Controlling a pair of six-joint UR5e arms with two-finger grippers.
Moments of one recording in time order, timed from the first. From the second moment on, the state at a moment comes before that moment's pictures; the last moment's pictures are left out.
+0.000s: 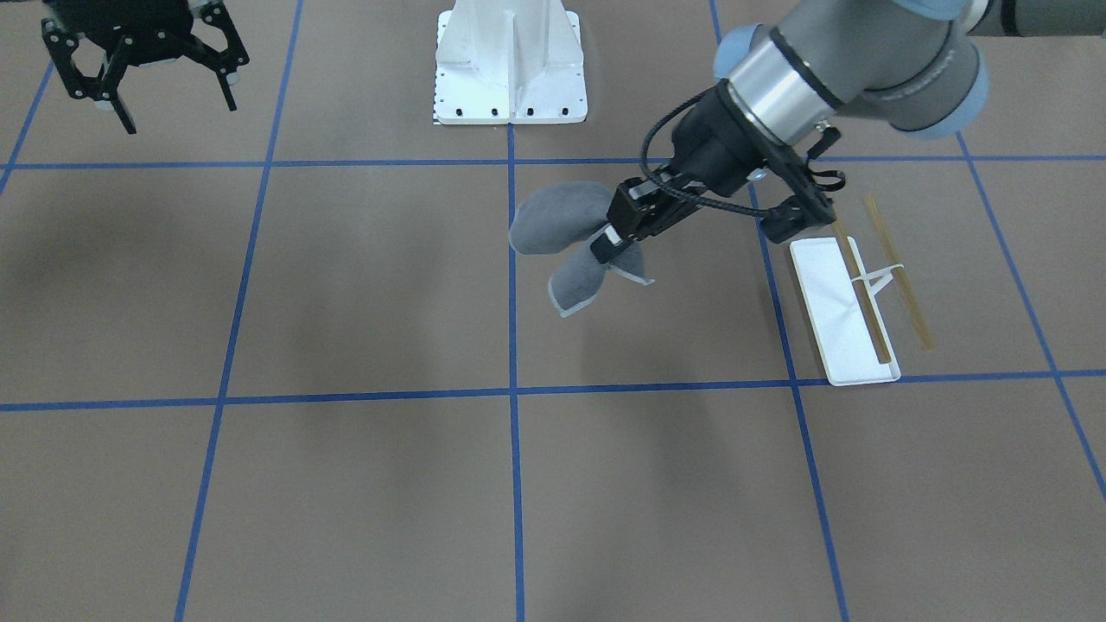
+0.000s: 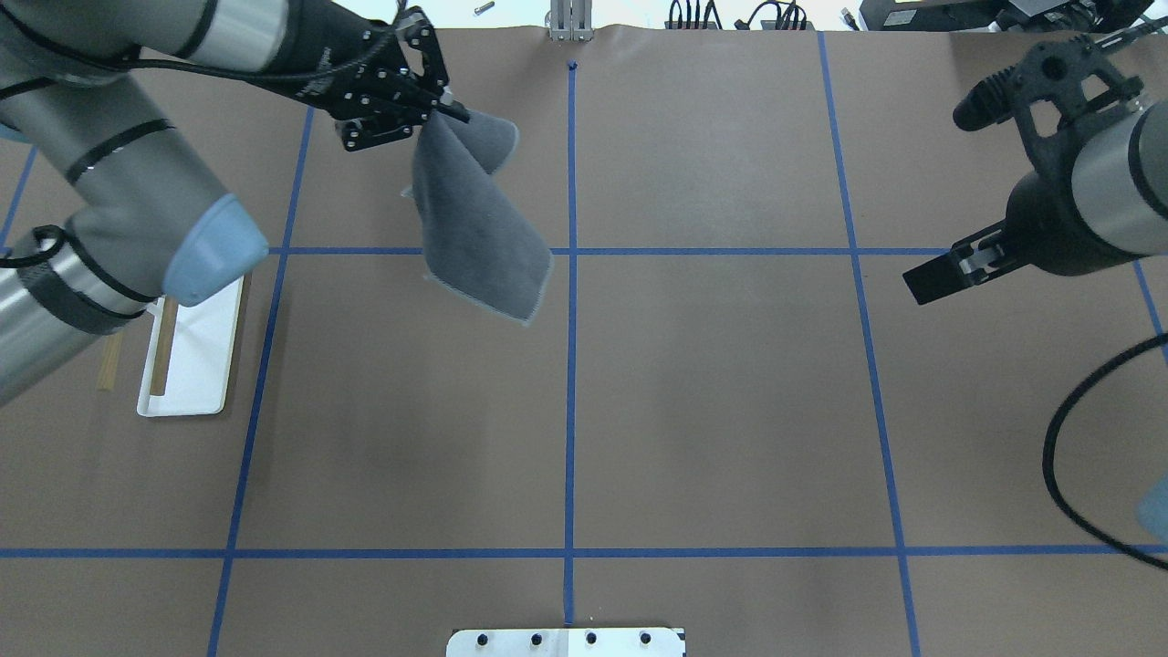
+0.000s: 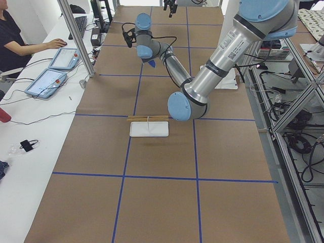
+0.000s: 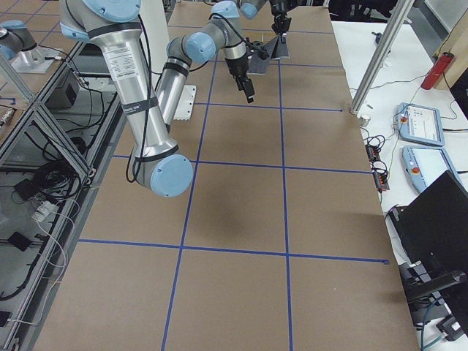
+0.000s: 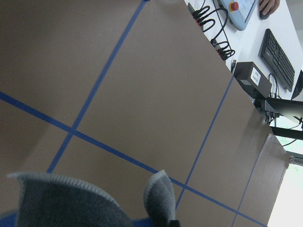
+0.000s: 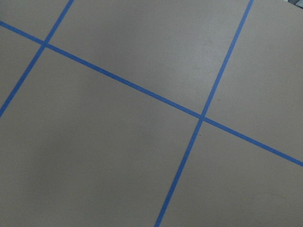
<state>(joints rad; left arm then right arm) -0.95 -2.18 -1.74 -2.22 -2.28 -1.90 0.89 -1.23 2.38 -2.07 1.97 0.50</state>
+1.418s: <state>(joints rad) -1.24 -1.62 -1.77 -2.26 -2.43 -1.25 1.27 -1.23 1.90 -2.07 2.32 0.25</state>
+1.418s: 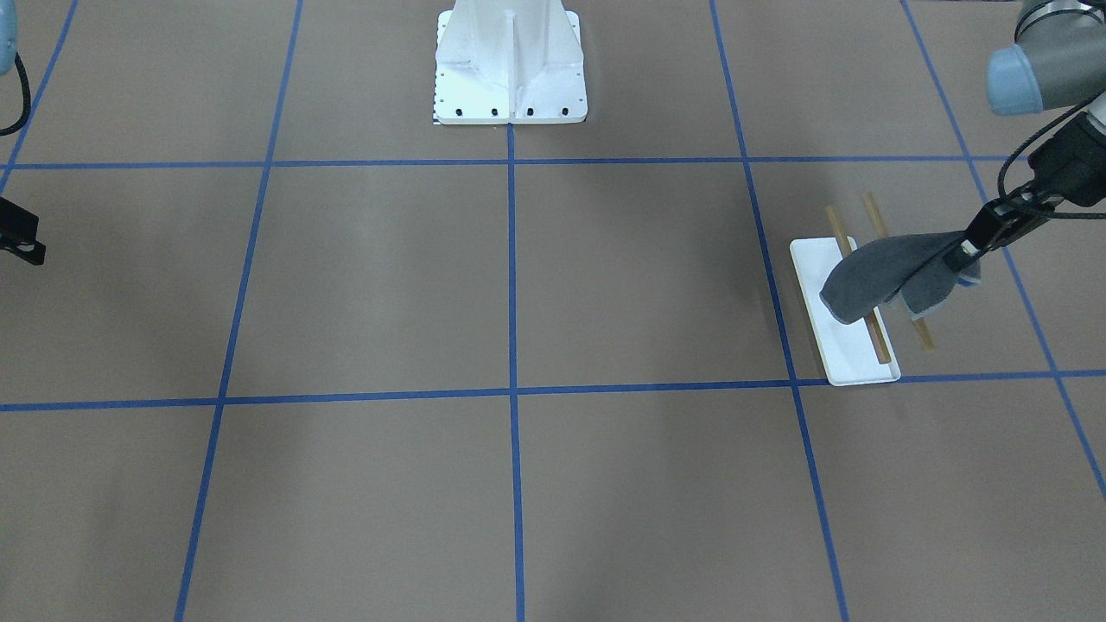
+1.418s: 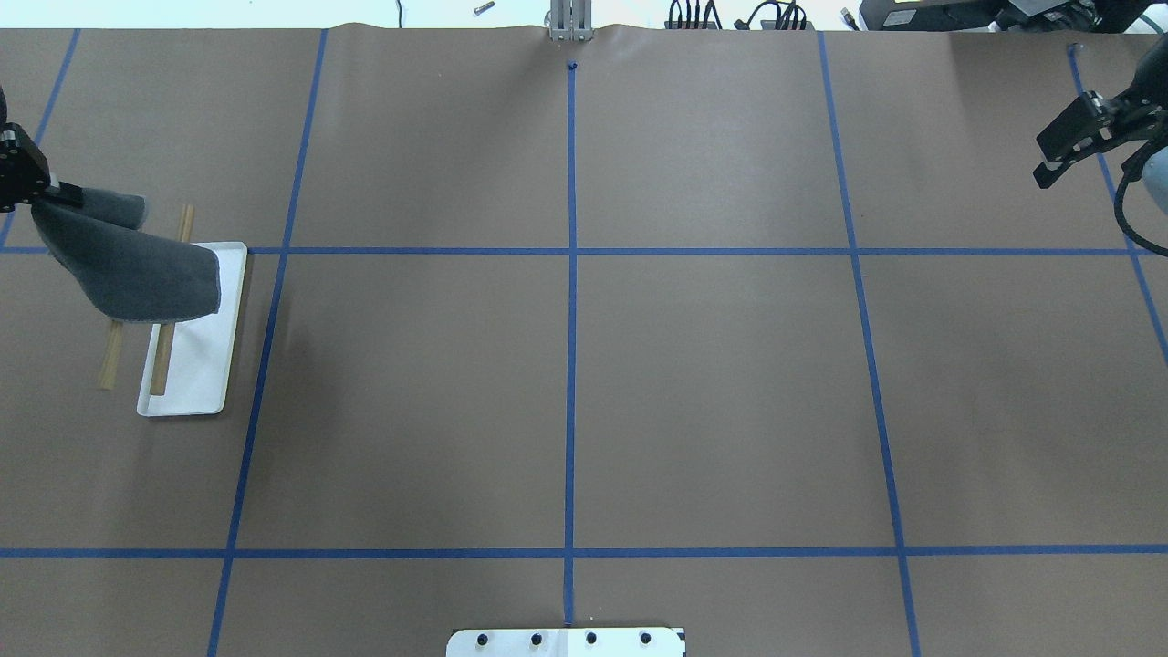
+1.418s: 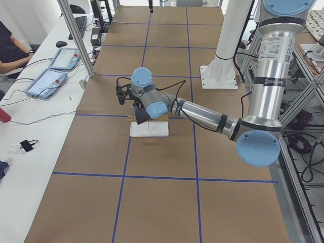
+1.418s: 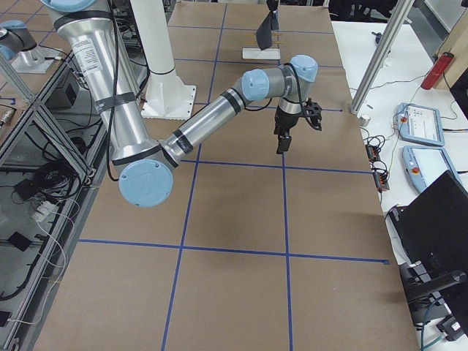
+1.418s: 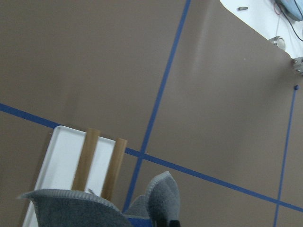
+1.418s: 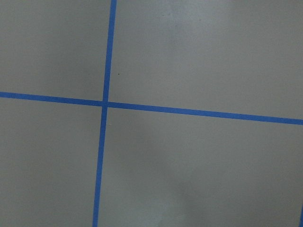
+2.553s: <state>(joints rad) -1.18 -1.66 -1.65 -2.31 -2.24 -1.45 1.28 -1.23 1.89 -2.07 2.33 0.22</state>
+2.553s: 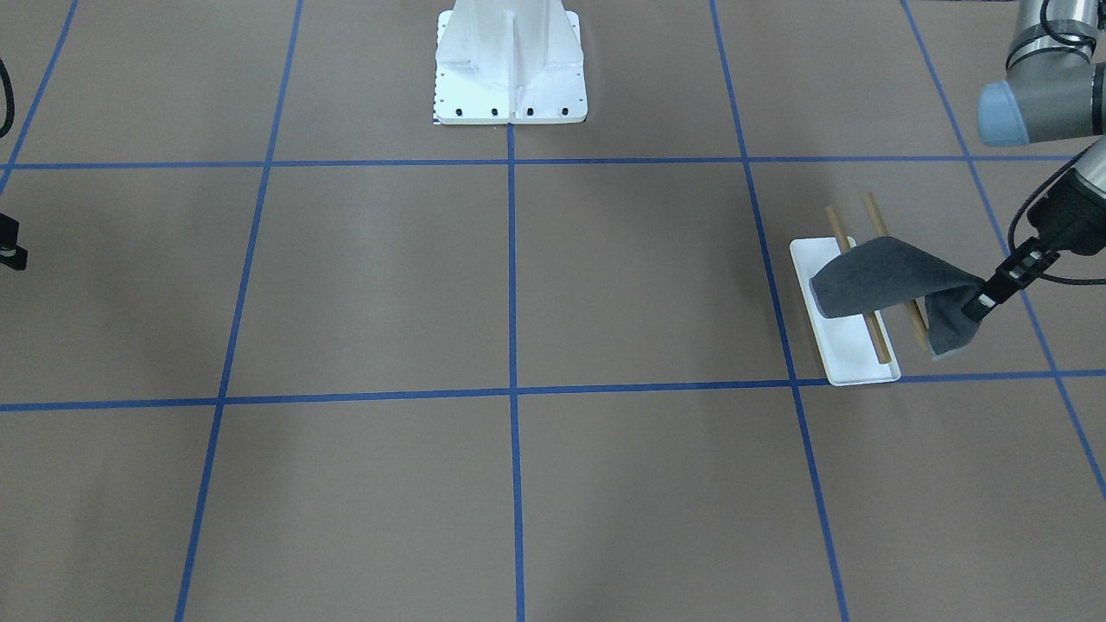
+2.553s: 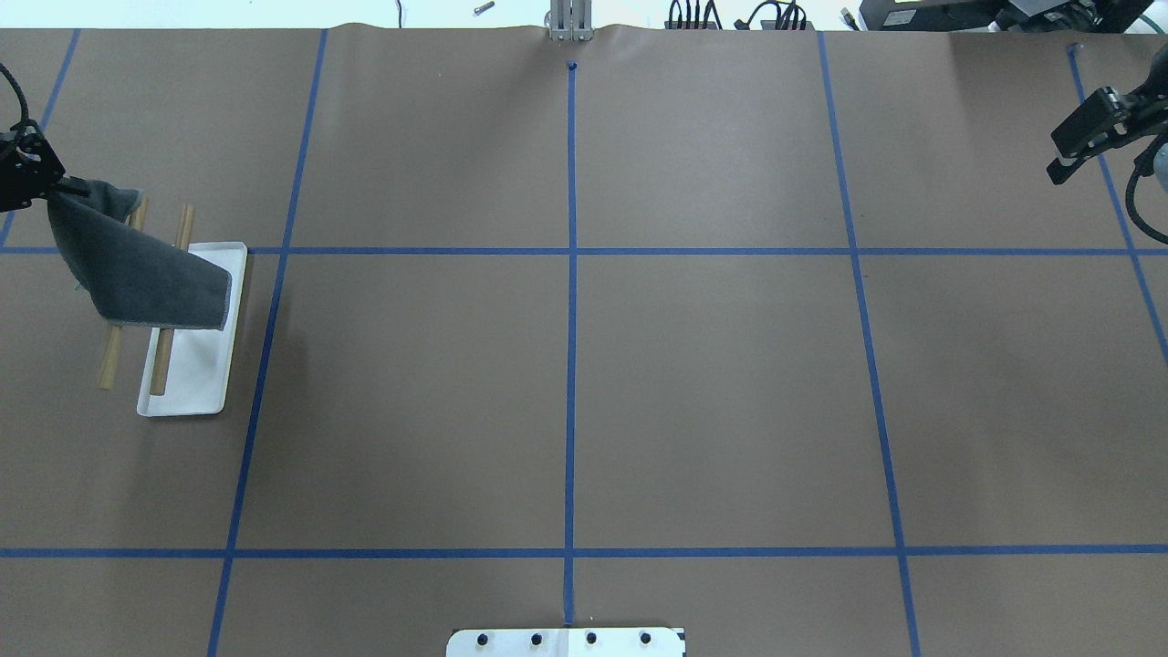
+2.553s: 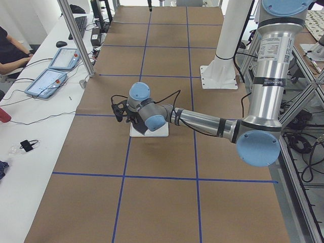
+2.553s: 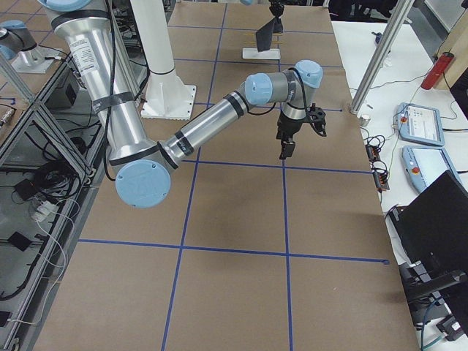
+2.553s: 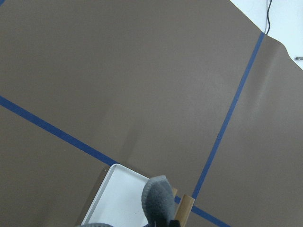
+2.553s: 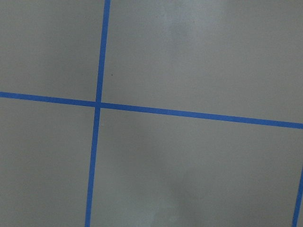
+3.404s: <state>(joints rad) -1.15 -1.64 -1.65 -2.31 -2.20 -1.42 1.28 -1.23 1.89 -2.07 2.33 0.22</state>
